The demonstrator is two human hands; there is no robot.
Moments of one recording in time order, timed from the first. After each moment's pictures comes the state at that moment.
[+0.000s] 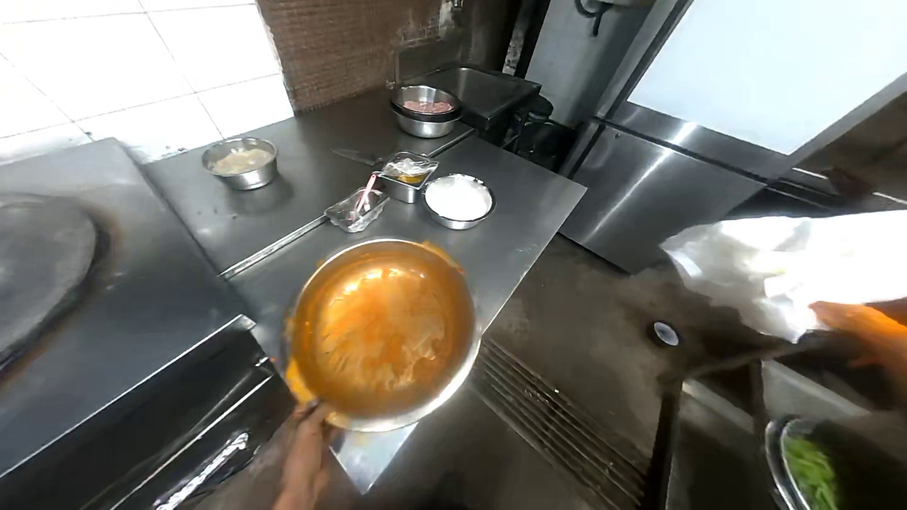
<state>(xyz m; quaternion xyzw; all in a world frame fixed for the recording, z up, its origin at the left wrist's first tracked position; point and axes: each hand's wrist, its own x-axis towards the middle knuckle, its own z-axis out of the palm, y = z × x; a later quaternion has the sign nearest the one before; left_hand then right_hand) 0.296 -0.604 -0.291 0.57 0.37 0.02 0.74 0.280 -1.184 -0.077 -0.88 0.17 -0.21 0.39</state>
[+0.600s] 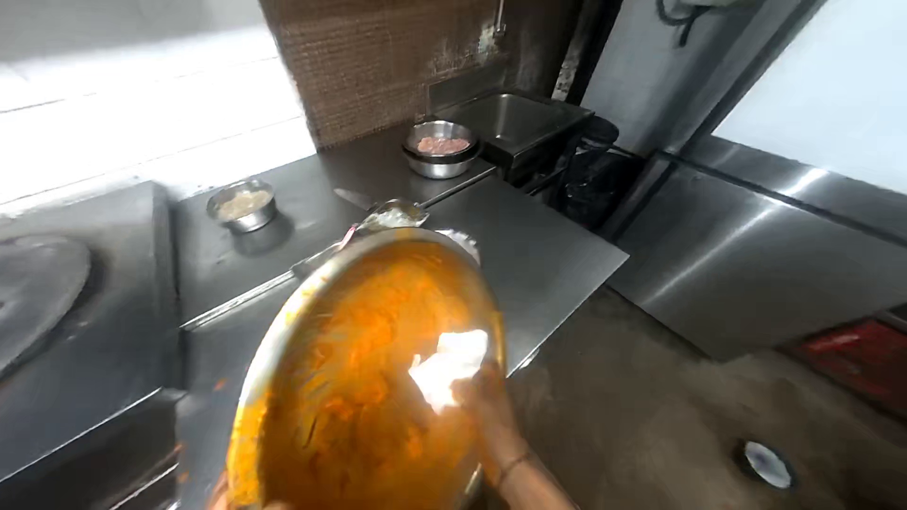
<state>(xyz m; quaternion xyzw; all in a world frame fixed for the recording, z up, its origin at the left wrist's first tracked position) 0.395 -0.832 -0.142 0.74 0.16 0.34 0.56 0.516 -1.036 -0.214 -0.65 0.22 0.13 0.71</state>
